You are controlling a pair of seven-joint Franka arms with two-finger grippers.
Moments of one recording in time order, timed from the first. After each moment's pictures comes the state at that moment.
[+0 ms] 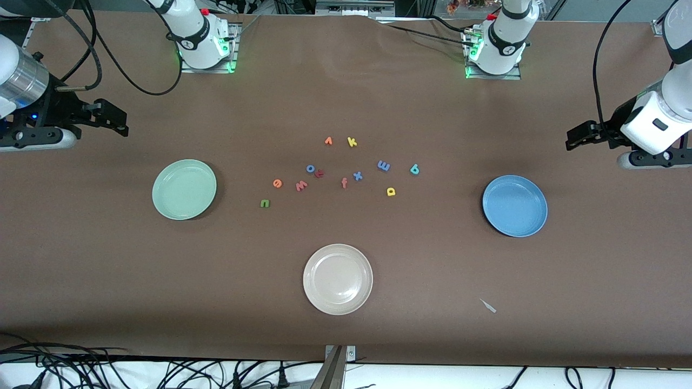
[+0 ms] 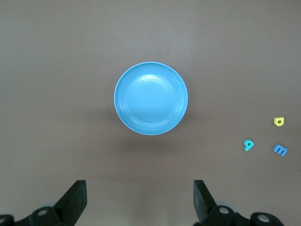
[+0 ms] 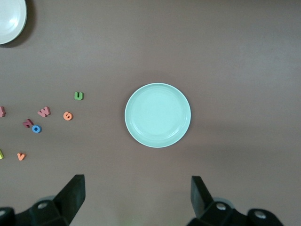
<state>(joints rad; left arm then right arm) 0.07 0.02 -0.07 -1.74 -0.01 1.63 -0.07 0.13 0.03 -0.03 -1.59 0.00 1.57 0.02</state>
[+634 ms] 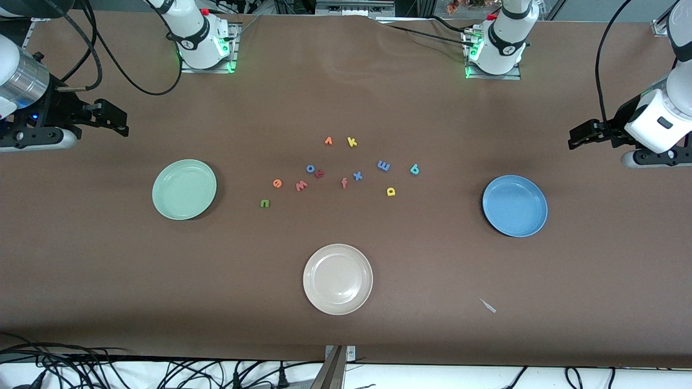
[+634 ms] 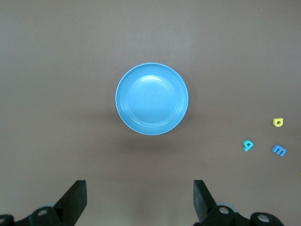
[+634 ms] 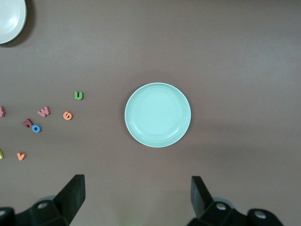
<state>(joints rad) 0.07 0.01 -0.06 -1.71 -0.01 1.62 -0.07 0.13 0.03 -0.03 -1.59 0.00 1.57 0.02</state>
